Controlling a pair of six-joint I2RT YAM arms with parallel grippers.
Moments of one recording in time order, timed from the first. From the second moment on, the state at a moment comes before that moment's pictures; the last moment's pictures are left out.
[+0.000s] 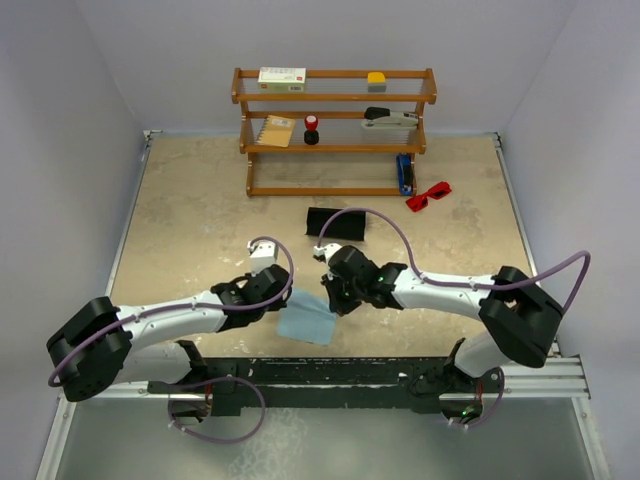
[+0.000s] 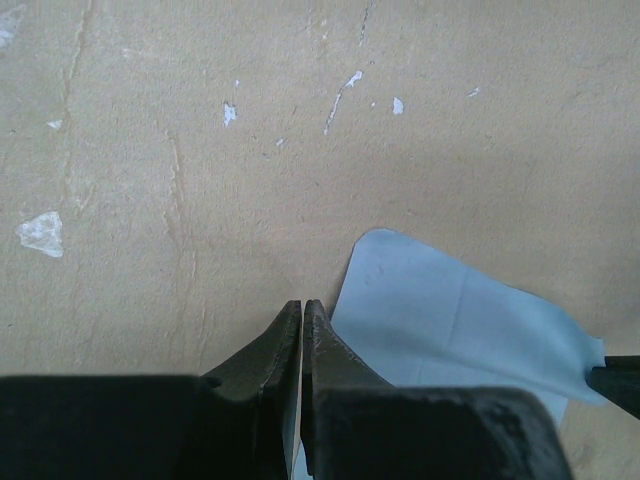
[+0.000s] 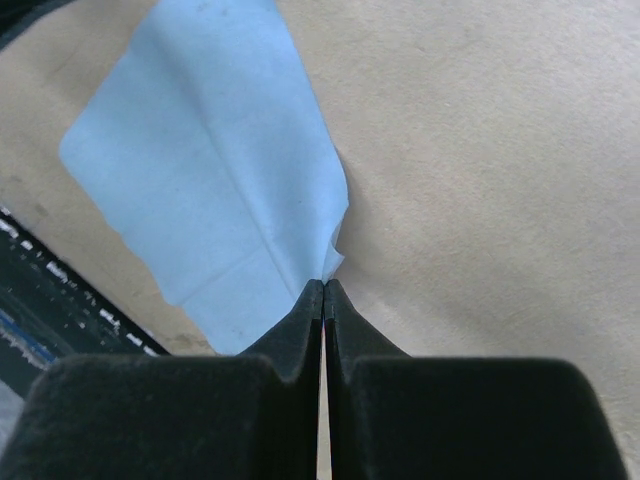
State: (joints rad) left arm -0.94 1.21 0.50 -0.22 -0.49 -0.85; right arm 0.96 1.49 0.77 -0.24 -0.07 0.35
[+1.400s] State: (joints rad) left arm -0.91 1.31 0.56 -0.19 -0.53 -0.80; right arm 0.85 1.63 0.85 -0.19 0.00 0.26
